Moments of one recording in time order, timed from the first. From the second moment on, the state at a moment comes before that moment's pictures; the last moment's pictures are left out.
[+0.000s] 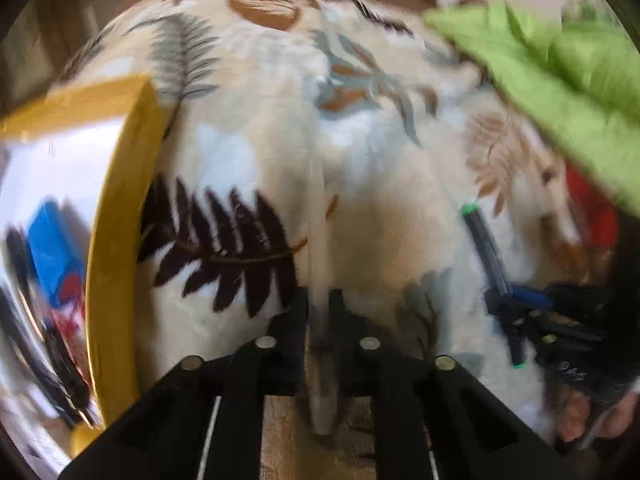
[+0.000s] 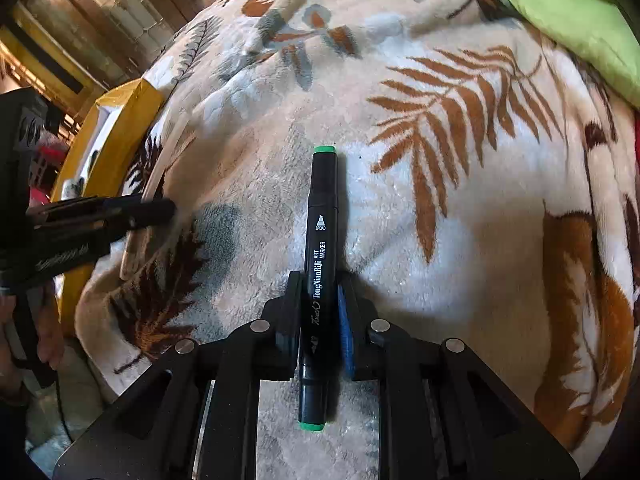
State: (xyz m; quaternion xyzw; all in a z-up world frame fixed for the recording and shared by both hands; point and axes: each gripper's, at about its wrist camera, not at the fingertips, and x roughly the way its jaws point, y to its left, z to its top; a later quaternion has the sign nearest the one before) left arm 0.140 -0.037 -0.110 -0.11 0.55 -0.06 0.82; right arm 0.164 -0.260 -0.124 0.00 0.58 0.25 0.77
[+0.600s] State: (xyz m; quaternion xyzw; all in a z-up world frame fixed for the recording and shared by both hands) left arm 0.027 0.139 -0.050 -0.34 0.41 0.00 0.84; right arm 0.129 -0.096 -0.027 0.06 0.53 0.41 0.74
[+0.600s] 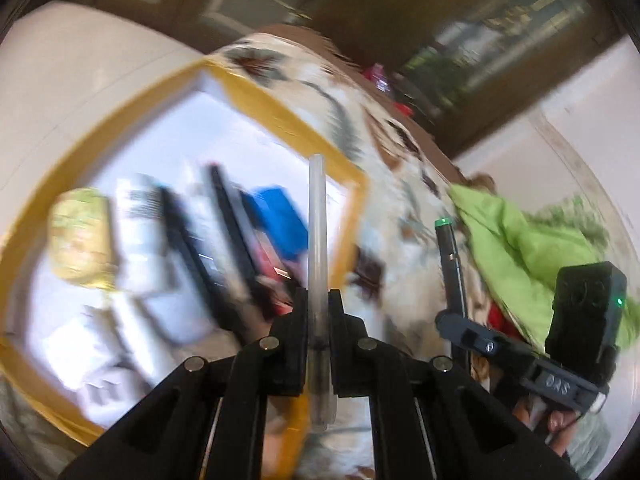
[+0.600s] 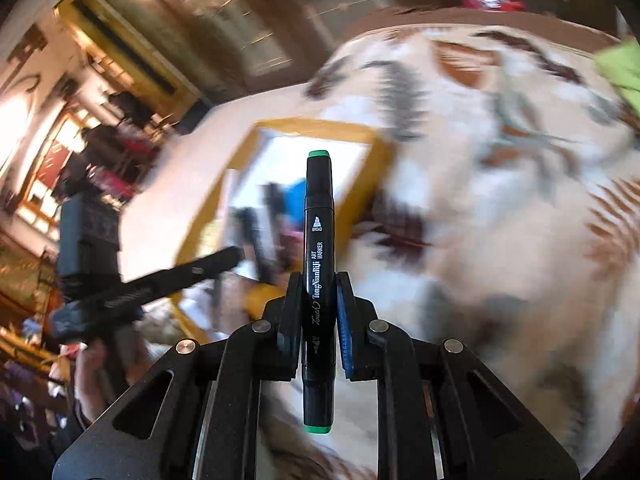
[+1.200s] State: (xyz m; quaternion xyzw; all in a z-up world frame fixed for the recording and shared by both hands) left arm 0.059 0.188 -0.091 -0.38 0.44 0.04 0.81; right arm 0.154 0.037 -0.068 0.01 0.55 0.41 0.73
